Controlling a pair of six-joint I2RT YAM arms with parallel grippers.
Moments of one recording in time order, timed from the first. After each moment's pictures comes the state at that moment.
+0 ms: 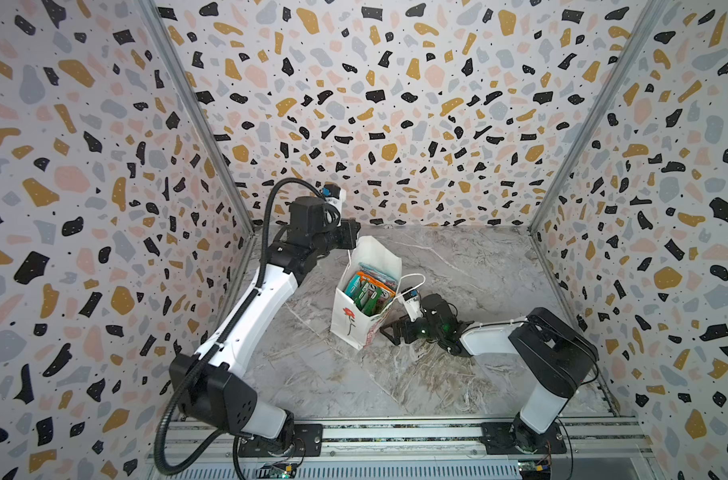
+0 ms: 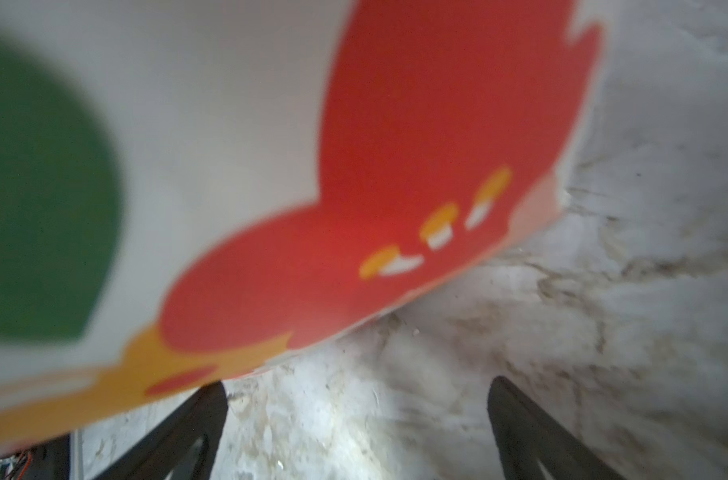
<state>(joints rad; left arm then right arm) -0.34 1.51 1.55 -0.43 0.31 -0.27 0.75 1.77 0.73 0.48 -0.34 0.40</state>
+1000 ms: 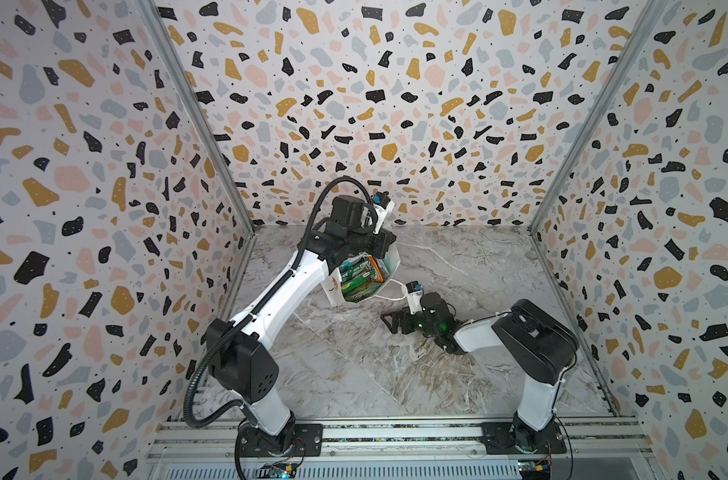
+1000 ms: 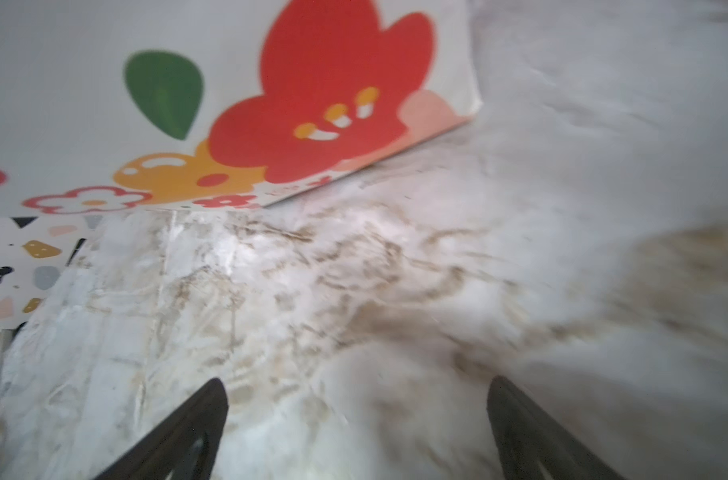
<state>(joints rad) -0.51 1.65 1.64 -0.52 0.38 -0.06 0.69 1.80 0.68 0.60 -0.17 0.45</state>
